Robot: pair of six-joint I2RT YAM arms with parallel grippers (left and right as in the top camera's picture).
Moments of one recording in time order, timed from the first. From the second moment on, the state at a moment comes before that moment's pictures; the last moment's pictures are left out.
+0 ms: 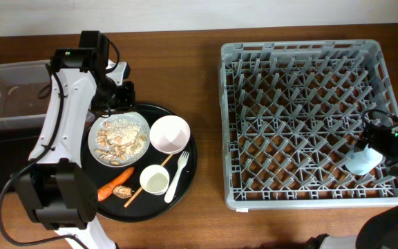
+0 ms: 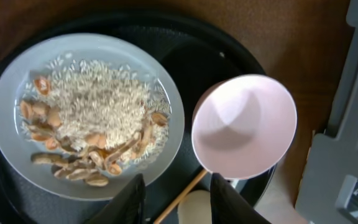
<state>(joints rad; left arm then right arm) -0.03 1.93 1.81 -1.34 0.21 -0.05 -0.62 1.59 1.44 -1.43 -0.06 0.06</state>
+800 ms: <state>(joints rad) -0.18 1.42 0.98 -1.12 0.12 -0.24 -0.16 1.44 1.44 -1.40 -0.42 -0.11</state>
